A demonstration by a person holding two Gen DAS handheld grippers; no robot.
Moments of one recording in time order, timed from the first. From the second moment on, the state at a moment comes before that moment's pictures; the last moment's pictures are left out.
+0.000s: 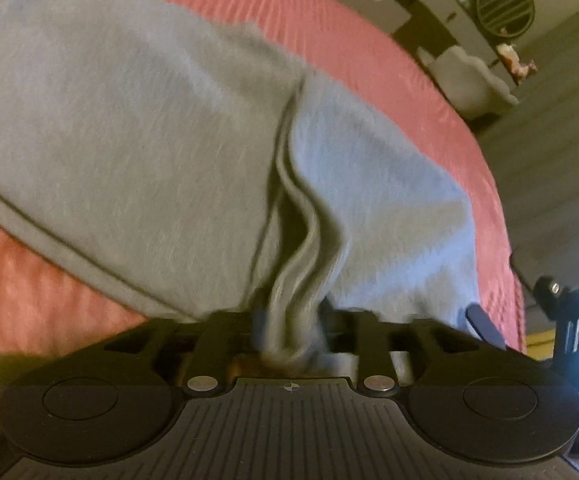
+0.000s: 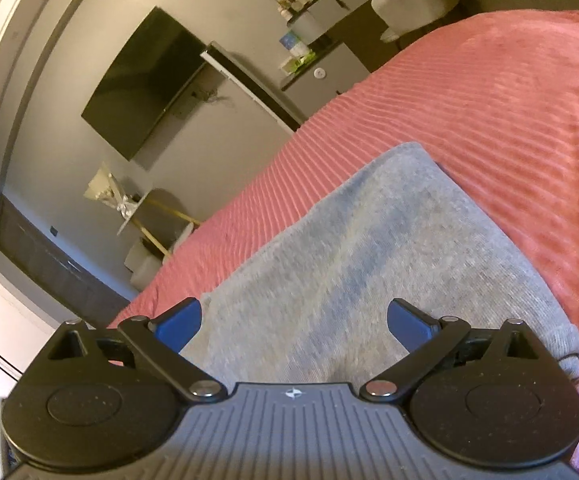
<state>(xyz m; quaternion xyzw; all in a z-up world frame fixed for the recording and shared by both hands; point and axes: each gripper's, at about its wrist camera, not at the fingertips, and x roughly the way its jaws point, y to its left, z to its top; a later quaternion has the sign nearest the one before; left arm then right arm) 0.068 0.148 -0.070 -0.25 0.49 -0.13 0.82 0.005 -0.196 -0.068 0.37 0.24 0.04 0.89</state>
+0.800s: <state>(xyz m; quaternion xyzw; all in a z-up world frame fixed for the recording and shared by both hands) 0.196 0.117 -0.082 -0.18 0.46 -0.17 0.85 0.036 -0.189 -0.087 0.34 0.26 0.05 0.90</state>
